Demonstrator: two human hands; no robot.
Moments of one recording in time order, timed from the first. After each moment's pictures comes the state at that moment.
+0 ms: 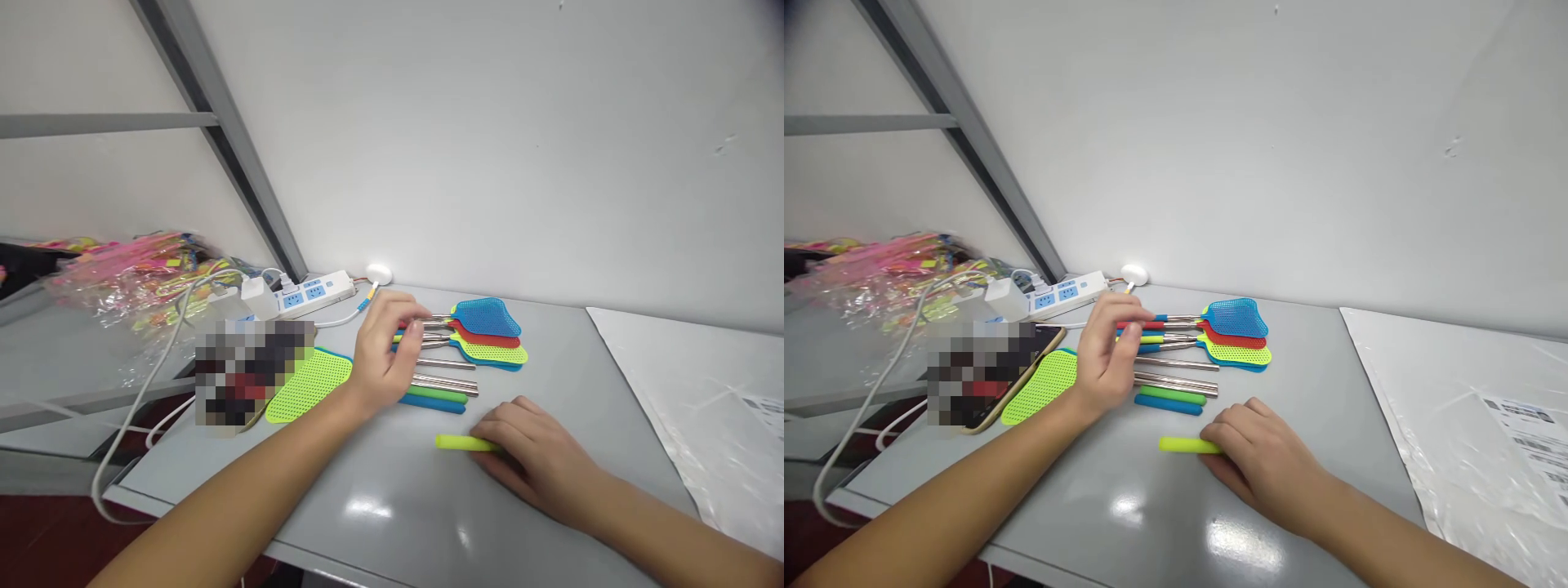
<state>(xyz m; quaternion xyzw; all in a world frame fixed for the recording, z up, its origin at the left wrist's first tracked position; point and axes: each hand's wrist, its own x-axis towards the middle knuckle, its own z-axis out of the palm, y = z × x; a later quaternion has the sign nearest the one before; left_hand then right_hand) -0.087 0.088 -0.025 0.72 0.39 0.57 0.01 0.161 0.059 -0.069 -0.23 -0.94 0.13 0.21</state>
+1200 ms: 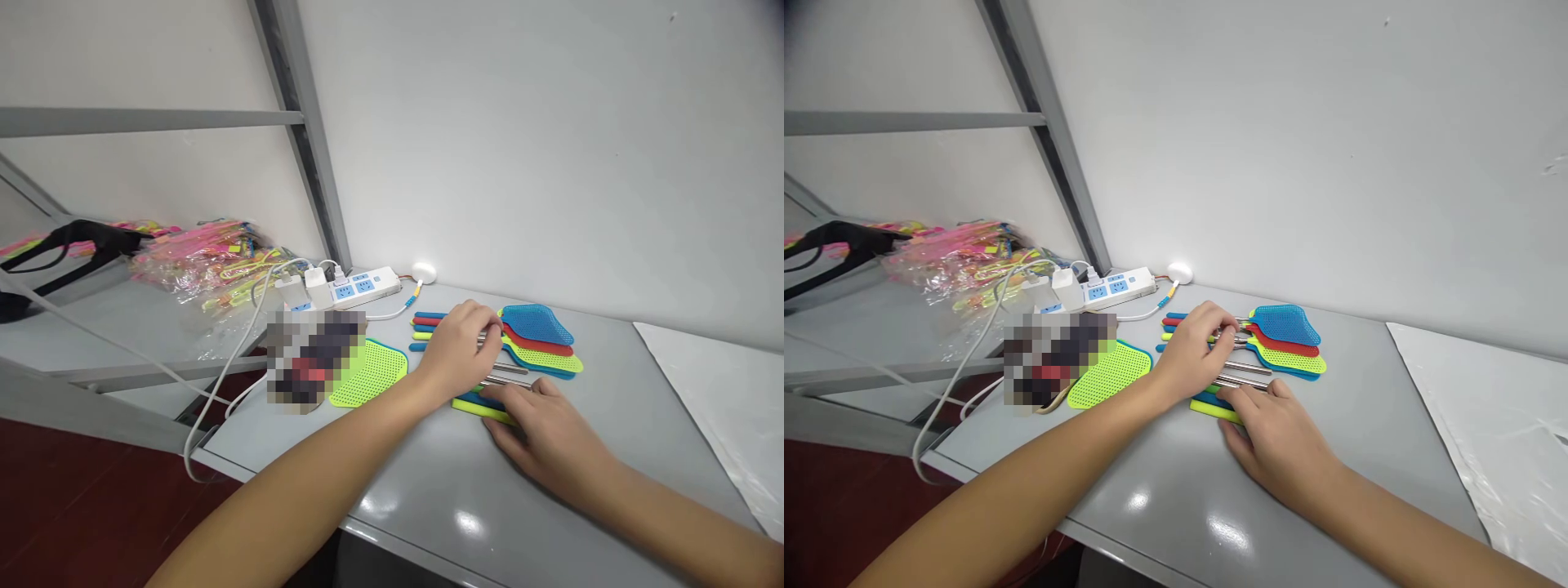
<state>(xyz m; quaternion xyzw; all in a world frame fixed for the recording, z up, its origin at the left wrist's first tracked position) -0.084 0.094 -0.037 0.75 0.46 0.46 0.12 0.095 0.056 -0.059 -0.30 -0.93 0.04 0.18</state>
